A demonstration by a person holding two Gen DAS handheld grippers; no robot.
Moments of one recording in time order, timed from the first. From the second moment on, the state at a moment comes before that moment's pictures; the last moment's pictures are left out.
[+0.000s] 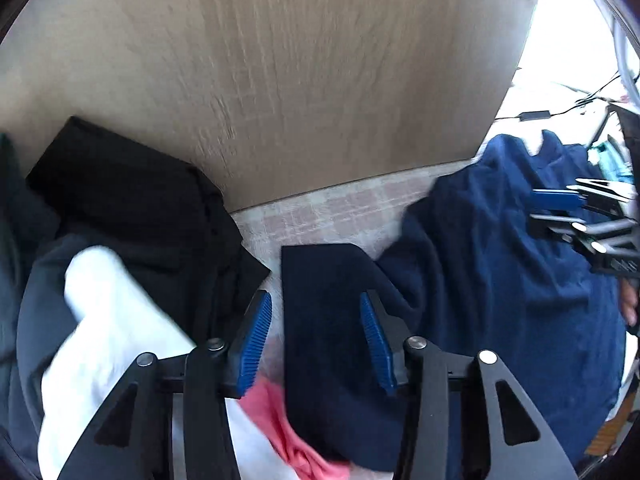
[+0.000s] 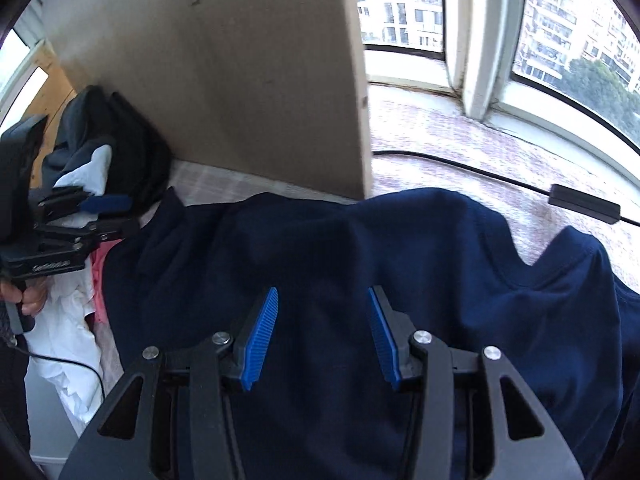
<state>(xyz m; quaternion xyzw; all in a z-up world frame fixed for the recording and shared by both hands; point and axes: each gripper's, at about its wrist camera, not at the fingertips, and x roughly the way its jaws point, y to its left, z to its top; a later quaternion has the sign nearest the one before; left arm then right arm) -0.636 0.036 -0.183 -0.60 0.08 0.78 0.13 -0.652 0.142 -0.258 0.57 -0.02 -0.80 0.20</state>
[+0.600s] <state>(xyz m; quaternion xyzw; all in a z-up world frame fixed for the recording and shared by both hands) -0.629 0.056 -0.198 -0.60 0.10 0.78 0.14 -0.651 0.145 -0.276 0.58 -0.04 -0.79 0.18</state>
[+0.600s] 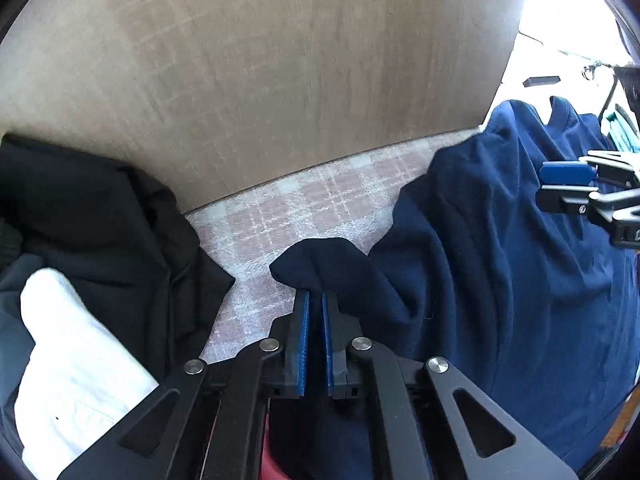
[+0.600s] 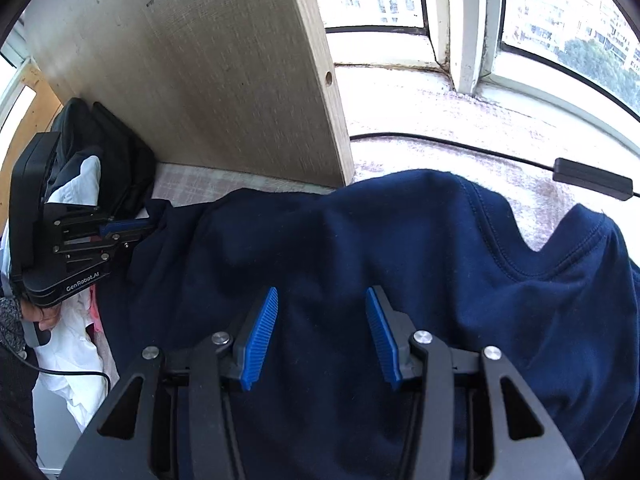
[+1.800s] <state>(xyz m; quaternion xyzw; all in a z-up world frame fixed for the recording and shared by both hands) -0.556 0.112 -0.086 -0.55 0.04 0.79 0.27 -0.605 0.154 -0.220 0.52 0.00 -0.84 0.15</state>
